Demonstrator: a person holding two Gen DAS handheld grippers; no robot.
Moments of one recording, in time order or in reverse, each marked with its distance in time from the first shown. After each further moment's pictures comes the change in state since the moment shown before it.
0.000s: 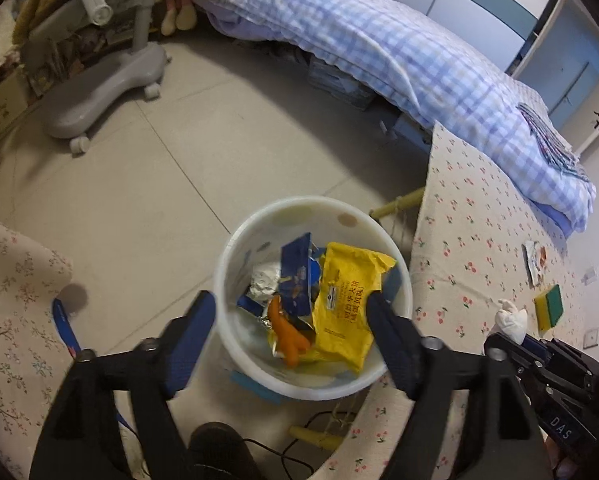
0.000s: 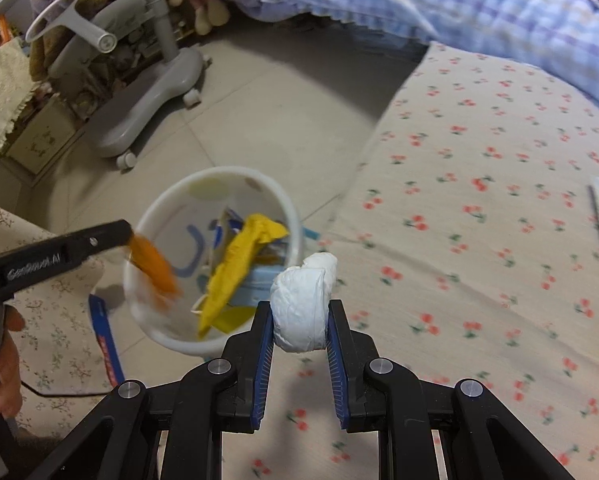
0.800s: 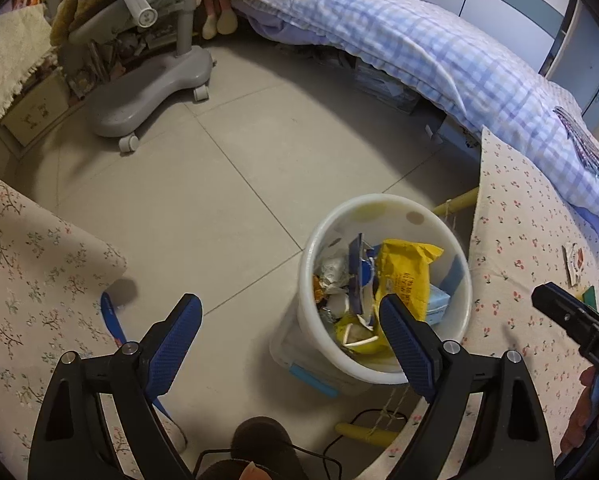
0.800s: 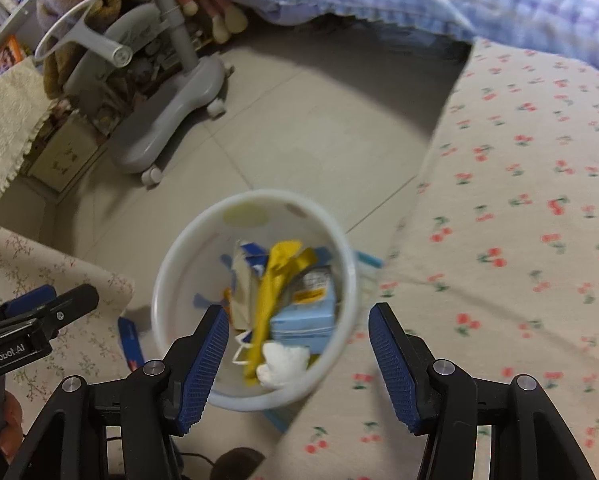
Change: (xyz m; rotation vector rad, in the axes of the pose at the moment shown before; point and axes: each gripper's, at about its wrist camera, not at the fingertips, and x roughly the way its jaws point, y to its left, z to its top) left arm -0.010 0.034 -0.008 -0.016 0.002 0.137; right arm 0.019 -0.001 0.020 0.062 -0.032 0.065
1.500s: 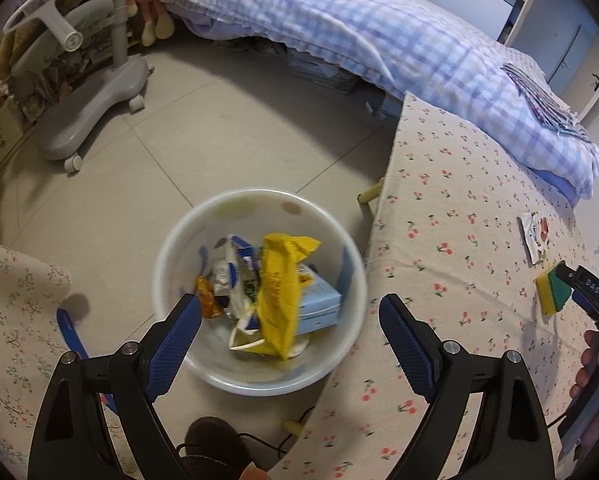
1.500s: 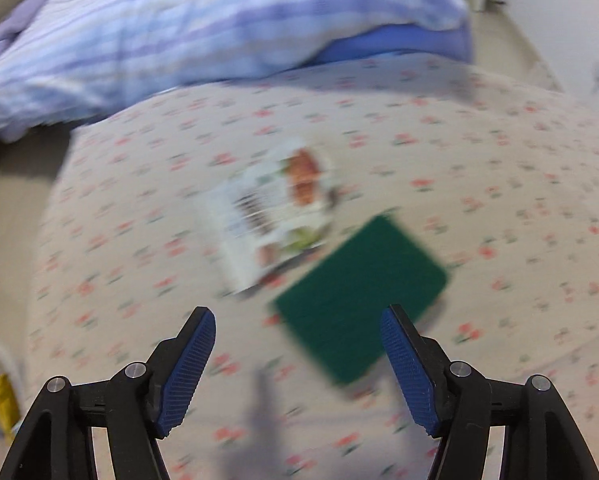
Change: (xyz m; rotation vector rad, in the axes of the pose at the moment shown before) left arm 0.003 -0.115 0.003 0.117 0.037 -0.093; right arm -0.097 -0.205 -0.012 0.481 -0.103 -0.621
